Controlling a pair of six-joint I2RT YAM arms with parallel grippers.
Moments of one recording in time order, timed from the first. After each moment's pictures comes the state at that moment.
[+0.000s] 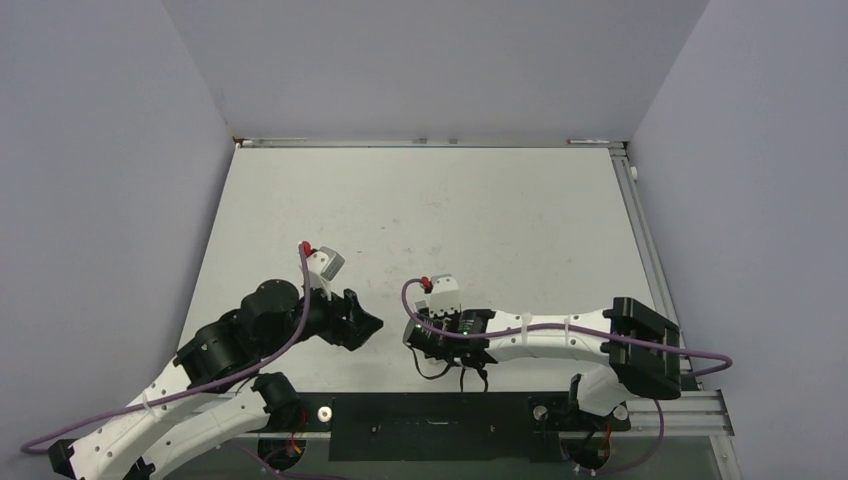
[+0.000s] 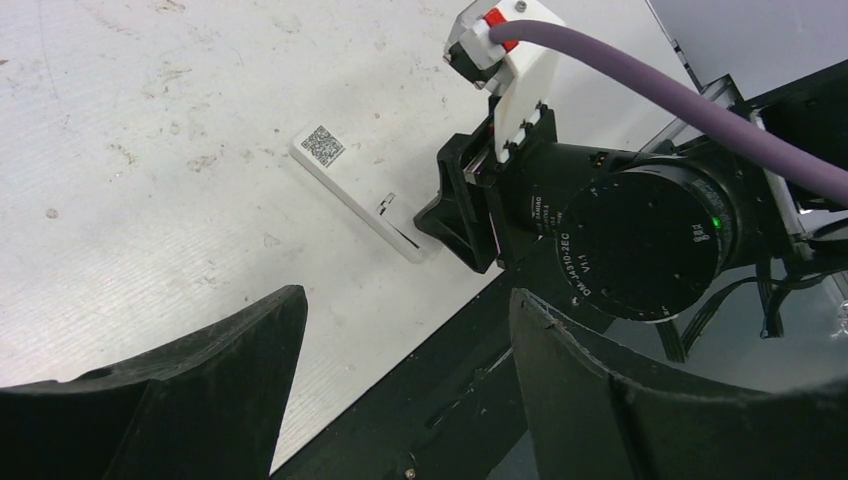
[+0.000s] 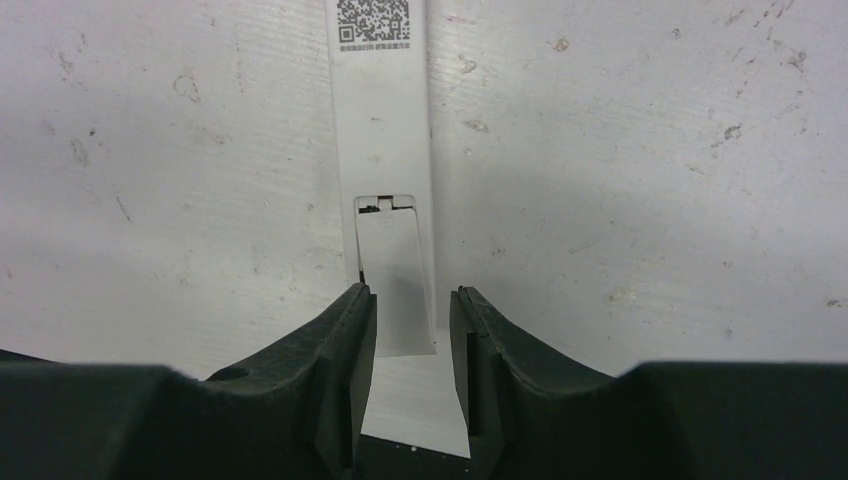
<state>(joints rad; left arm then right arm) -0.91 0.54 0.81 -0.69 -0.02 -0.52 1.30 1.53 0.95 -0.62 0.51 1.00</state>
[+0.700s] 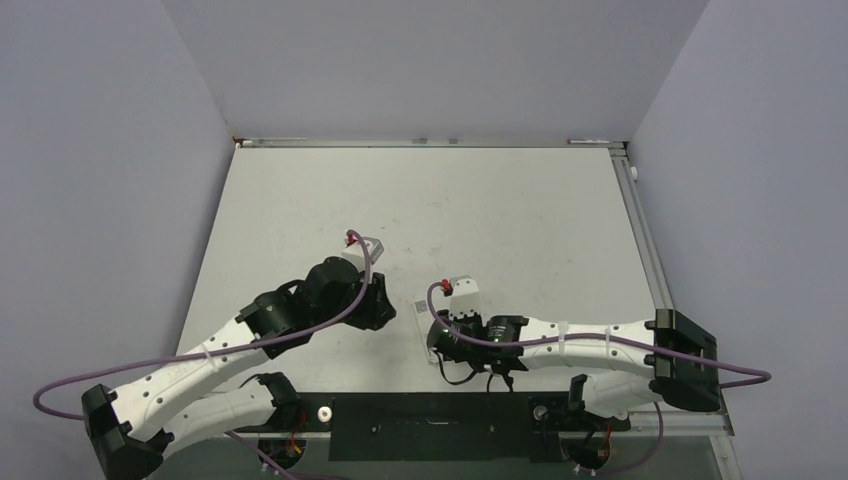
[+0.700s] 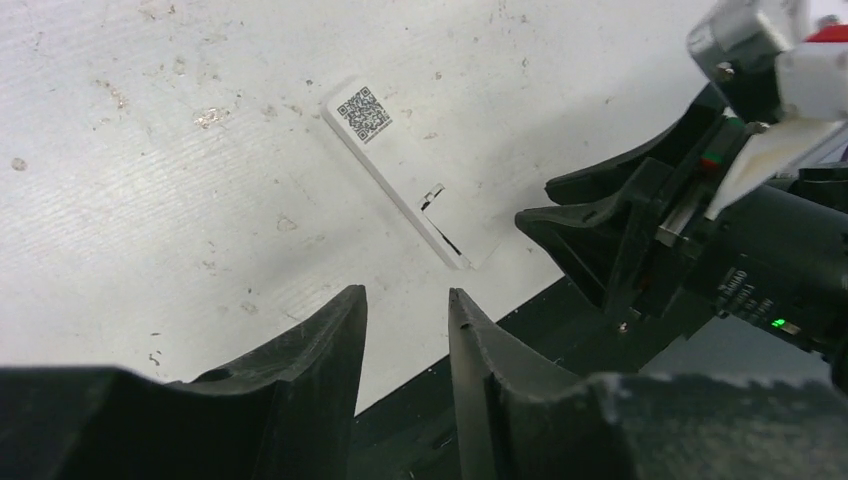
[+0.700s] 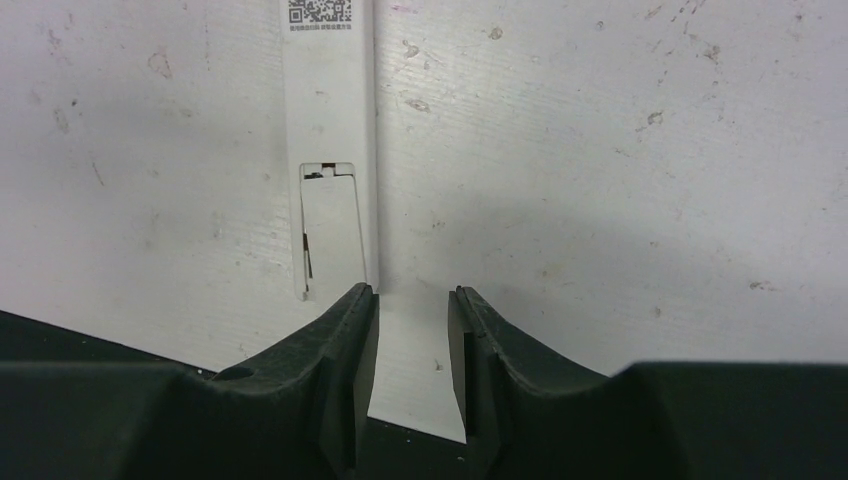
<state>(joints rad) -0.91 0.85 0.81 -0.62 -0.07 -0.59 1.31 1.34 0.81 -0.60 0.52 0.96</state>
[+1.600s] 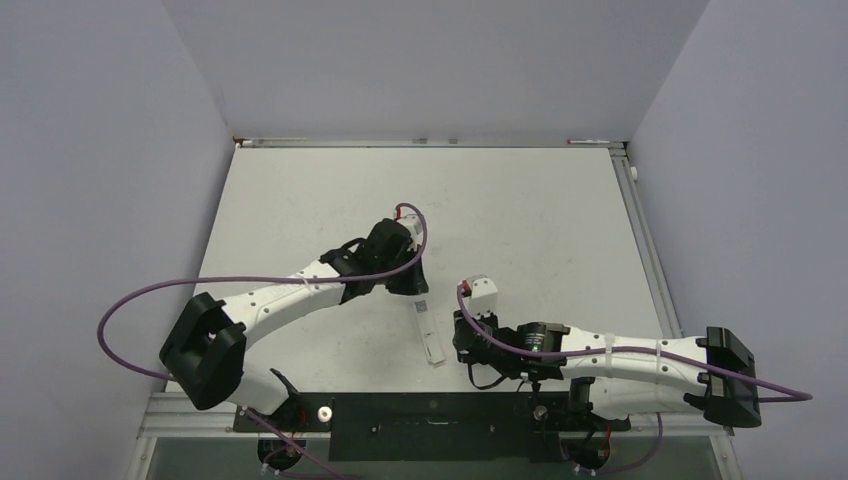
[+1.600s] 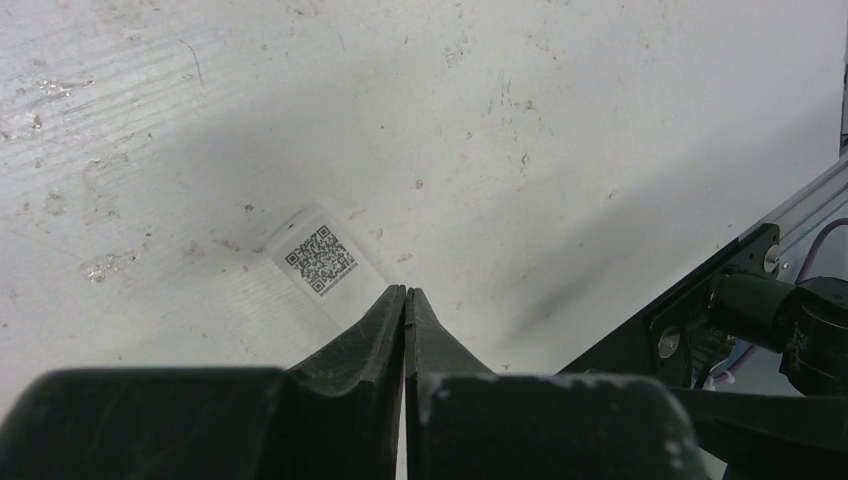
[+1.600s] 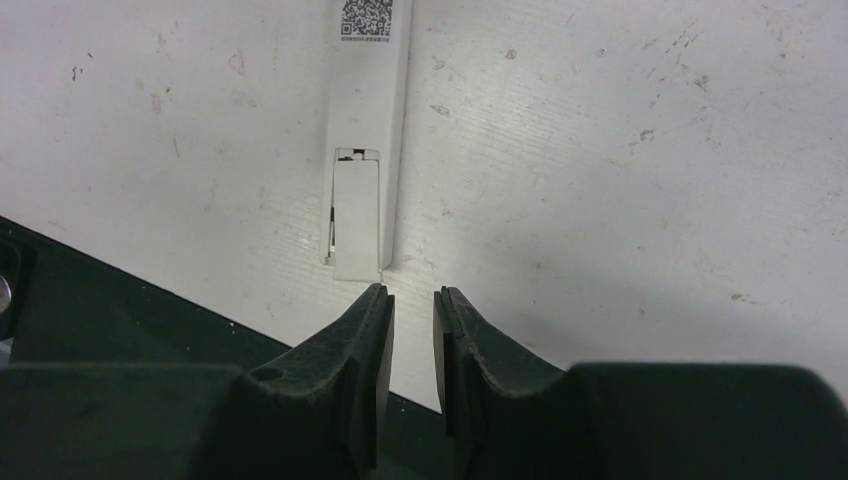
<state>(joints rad) -0.79 1.42 0.95 -0.33 0.10 -0.63 1.31 1.08 0.69 -0.55 0.50 0.87</state>
